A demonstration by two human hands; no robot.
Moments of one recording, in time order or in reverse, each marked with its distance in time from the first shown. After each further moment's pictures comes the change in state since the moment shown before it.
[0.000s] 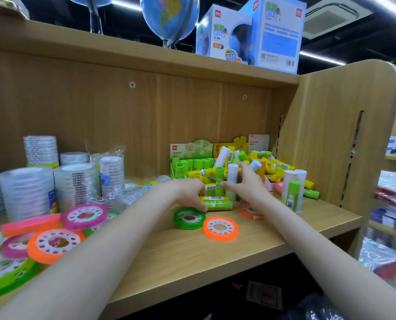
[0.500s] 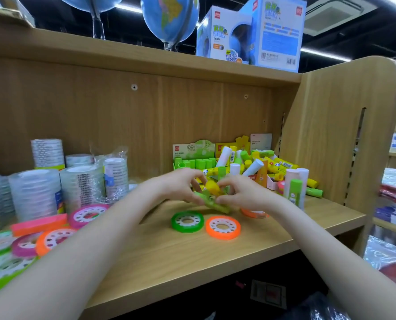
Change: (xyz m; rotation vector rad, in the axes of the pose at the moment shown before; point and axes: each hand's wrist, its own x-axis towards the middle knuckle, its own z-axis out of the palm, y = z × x) left_hand -0.021 -0.014 -0.012 -0.339 0.121 0.081; right_hand -0.022 -0.021 -0.014 -0.223 -0.357 -0.337
